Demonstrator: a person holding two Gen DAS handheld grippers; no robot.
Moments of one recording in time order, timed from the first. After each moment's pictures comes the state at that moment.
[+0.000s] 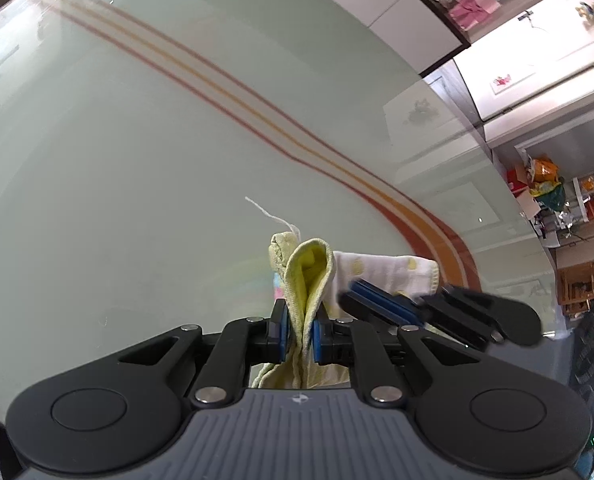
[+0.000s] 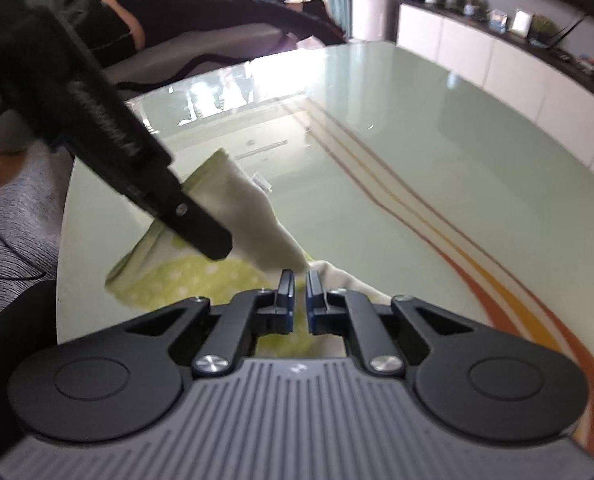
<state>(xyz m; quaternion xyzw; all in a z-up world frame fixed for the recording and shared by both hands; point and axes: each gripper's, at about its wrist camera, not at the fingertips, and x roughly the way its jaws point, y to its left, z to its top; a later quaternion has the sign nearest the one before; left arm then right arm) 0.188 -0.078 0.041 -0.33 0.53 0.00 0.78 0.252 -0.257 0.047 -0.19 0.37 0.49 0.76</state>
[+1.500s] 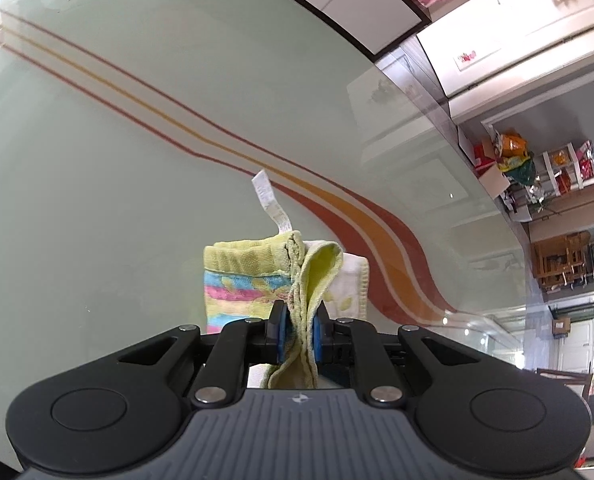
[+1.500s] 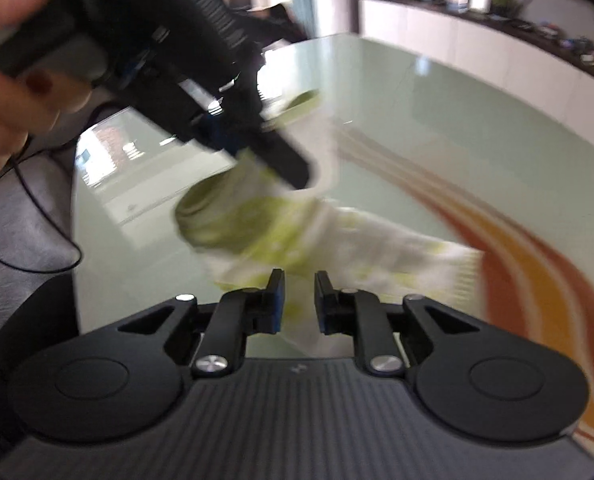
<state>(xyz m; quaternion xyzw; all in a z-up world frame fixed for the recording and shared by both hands) 0.233 -0.140 0.054 -0.31 0.53 -0.06 0.78 0.215 -0.372 0.069 -0.14 0.38 0.42 0.81</state>
